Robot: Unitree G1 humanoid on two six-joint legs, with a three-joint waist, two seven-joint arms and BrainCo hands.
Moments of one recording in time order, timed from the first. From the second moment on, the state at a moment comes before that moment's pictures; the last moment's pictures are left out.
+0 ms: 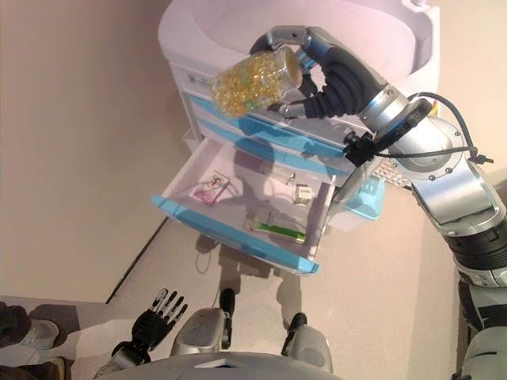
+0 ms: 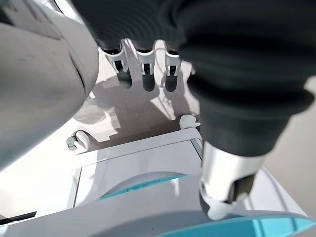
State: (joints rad) left arm 0.16 0.26 0.02 0.89 -1.13 0.06 -0.38; right arm -0.74 -0.94 0.24 -0.31 0.21 0.02 0.15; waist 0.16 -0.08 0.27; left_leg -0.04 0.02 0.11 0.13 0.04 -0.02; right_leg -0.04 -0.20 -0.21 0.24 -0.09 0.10
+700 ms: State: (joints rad) left arm 0.19 0.29 0.02 0.89 -1.11 0.07 -0.35; right arm -1.11 -1.12 0.54 0.16 0.05 0.19 0.03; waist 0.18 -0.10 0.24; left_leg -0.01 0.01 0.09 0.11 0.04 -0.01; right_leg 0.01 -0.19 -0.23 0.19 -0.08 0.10
